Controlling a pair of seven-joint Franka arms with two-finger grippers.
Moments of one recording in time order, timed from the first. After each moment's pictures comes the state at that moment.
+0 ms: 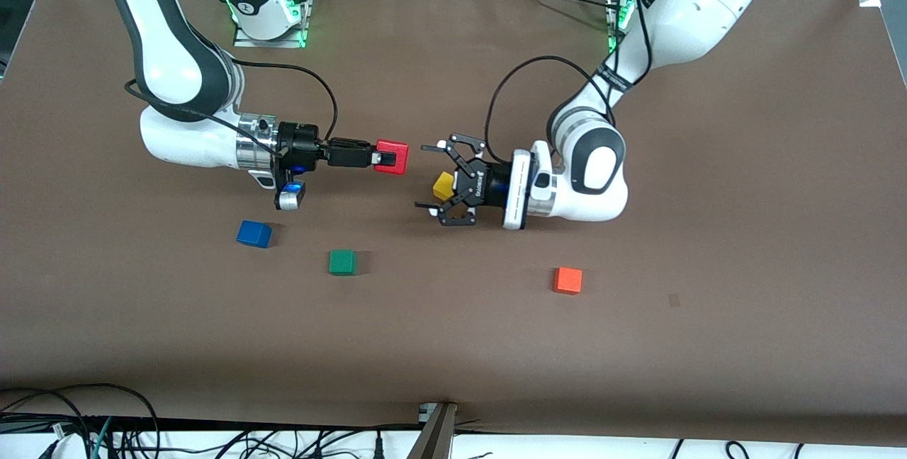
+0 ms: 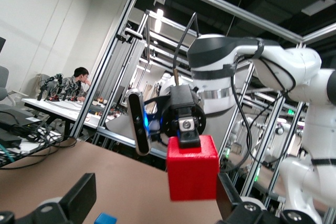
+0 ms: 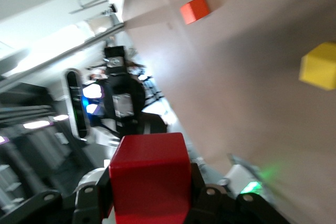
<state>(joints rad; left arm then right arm) -0.16 0.72 -0.37 -1.54 -1.72 1.93 1.97 0.22 0.24 0.11 -1.94 1.39 2.00 -0.01</state>
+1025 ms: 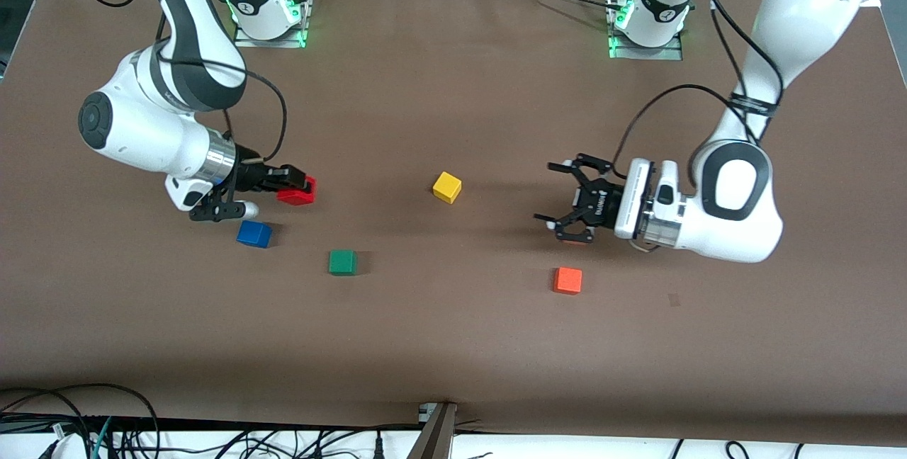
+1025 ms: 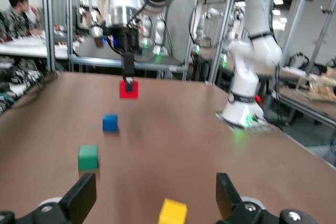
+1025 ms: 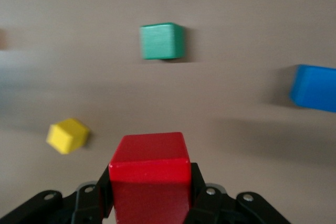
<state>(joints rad) 0.14 0.64 -0.36 -1.53 -1.05 1.69 1.97 0.20 0.26 0.01 -1.92 0.38 2.14 0.01</state>
